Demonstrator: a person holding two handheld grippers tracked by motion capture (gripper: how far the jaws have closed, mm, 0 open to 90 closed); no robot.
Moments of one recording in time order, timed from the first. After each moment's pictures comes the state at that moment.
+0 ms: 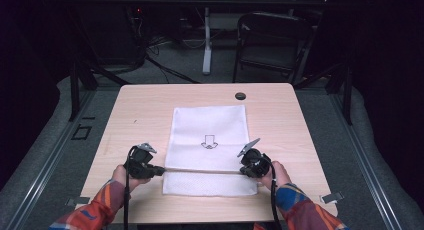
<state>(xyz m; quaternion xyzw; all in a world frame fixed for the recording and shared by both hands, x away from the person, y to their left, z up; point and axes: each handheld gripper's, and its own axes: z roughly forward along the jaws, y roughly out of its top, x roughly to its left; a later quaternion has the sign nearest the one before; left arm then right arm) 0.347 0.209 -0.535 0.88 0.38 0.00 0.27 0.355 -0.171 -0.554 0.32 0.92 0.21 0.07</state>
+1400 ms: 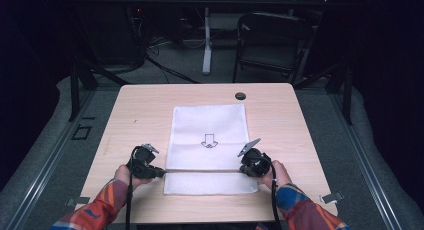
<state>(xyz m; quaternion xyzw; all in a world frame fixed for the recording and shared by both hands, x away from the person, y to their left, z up) 0.355 0.208 -0.544 0.88 0.40 -0.02 0.24 0.356 -0.171 -0.555 0.31 0.92 0.22 0.09</state>
